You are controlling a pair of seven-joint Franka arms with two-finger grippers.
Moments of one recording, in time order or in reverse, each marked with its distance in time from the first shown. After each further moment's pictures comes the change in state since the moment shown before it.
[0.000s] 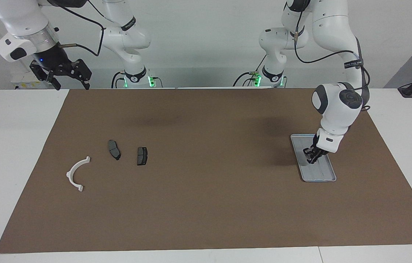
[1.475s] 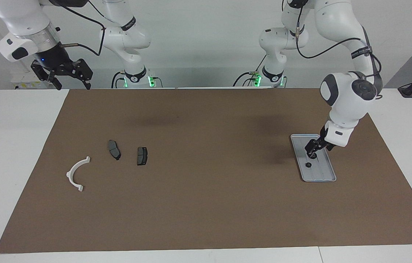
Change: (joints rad) left arm 0.007 -0.104 0.000 0.107 0.000 -0.271 0.000; right arm 0.008 -0.001 -0.002 0.000 0.000 0.000 0.000
